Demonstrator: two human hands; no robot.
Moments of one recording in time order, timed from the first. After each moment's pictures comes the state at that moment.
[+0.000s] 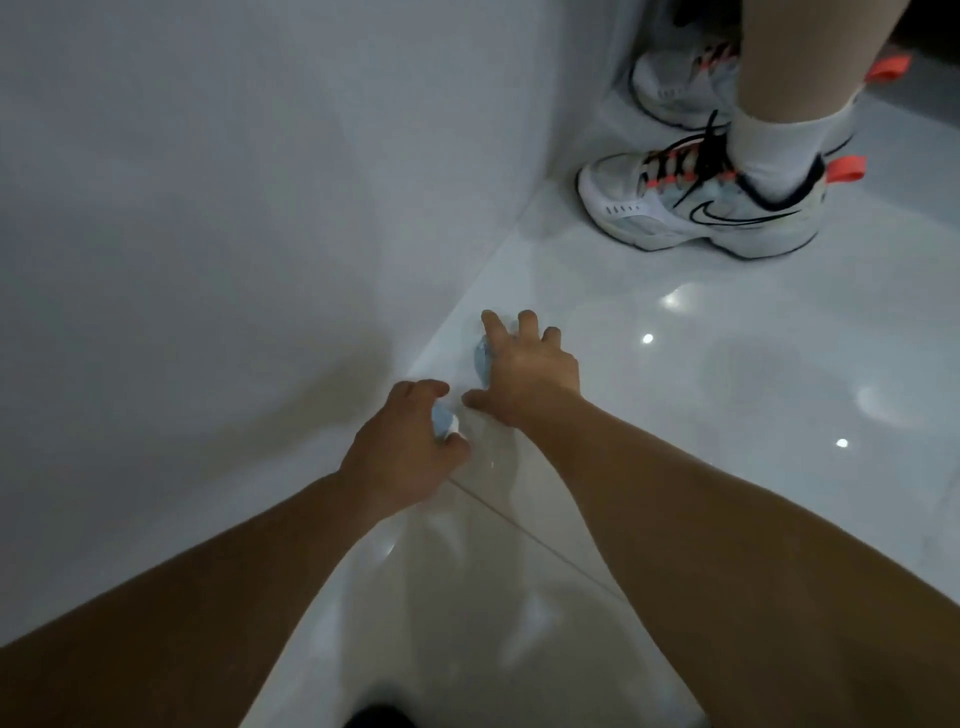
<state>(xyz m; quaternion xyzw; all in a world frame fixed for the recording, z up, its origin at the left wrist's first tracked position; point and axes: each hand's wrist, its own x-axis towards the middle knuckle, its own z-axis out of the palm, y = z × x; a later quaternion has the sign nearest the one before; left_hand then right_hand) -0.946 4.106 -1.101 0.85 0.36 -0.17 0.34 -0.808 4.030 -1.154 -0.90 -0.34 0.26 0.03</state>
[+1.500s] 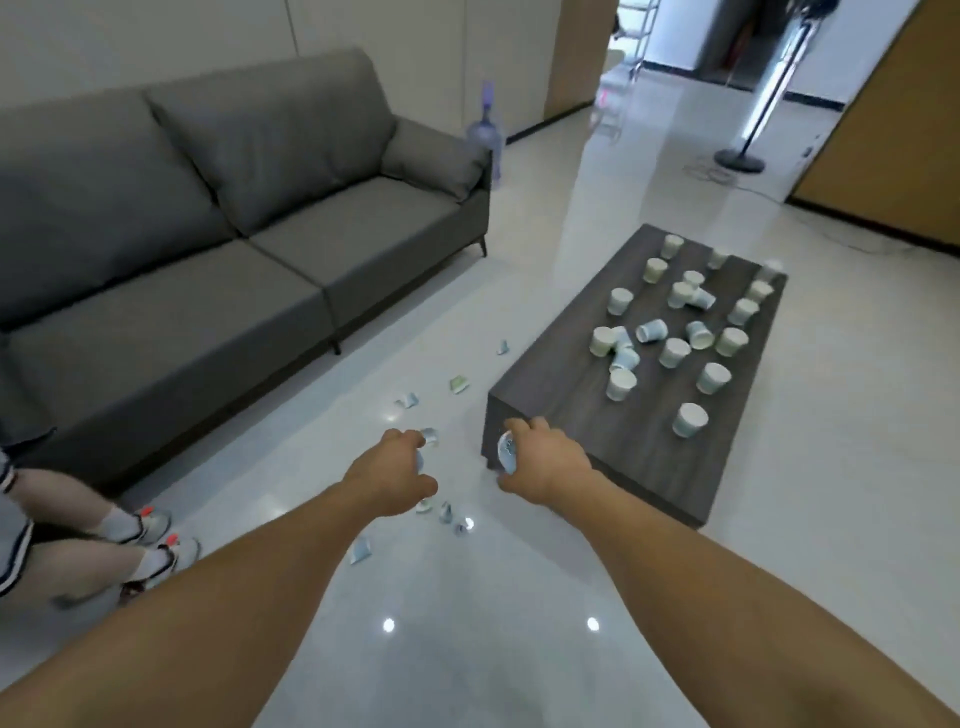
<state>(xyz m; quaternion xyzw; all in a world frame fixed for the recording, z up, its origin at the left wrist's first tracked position) -1.138 3.627 -0.318 0.88 -0.37 -0.28 0.12 -1.288 3.477 -0.316 -0.92 0.34 0.12 0.17</state>
